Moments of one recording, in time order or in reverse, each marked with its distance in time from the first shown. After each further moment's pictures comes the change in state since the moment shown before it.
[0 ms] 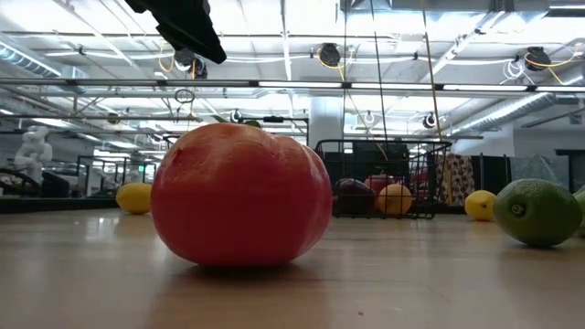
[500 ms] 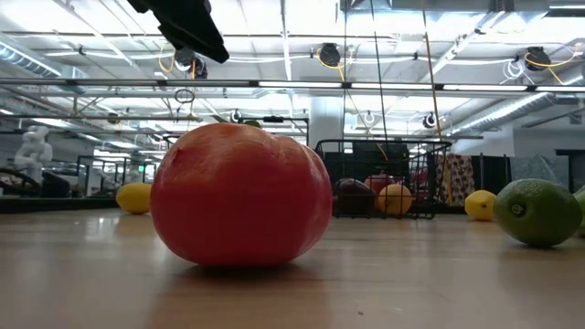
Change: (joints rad) left arm 0.001 0.000 0.000 0.006 -0.023 -0.001; right arm -0.083 0.017 0.001 0.032 -0.172 -0.437
